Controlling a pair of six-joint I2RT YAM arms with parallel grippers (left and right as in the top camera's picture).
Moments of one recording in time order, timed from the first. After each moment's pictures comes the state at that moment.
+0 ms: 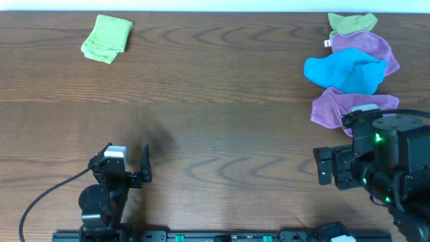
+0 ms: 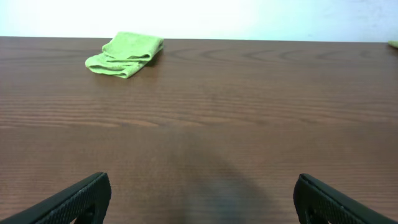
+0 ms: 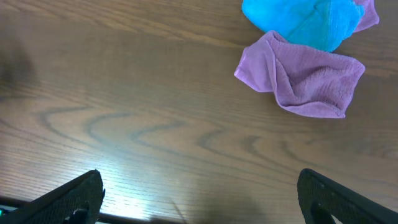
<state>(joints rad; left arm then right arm) 0.04 0.01 0.12 -0.38 0.15 -0.01 0.28 0.97 1.53 -1.52 0.09 0.09</state>
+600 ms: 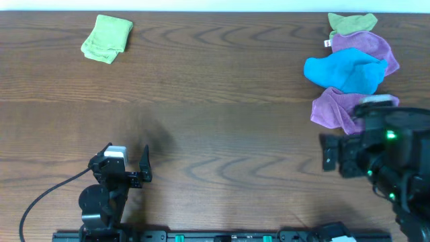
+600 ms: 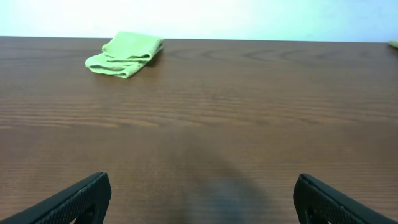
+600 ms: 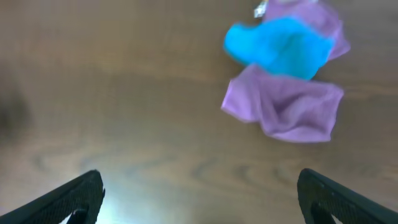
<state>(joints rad) 0.04 0.01 0.12 -0.38 0.15 -0.01 0.20 0.94 1.52 -1.38 0.10 0.07</state>
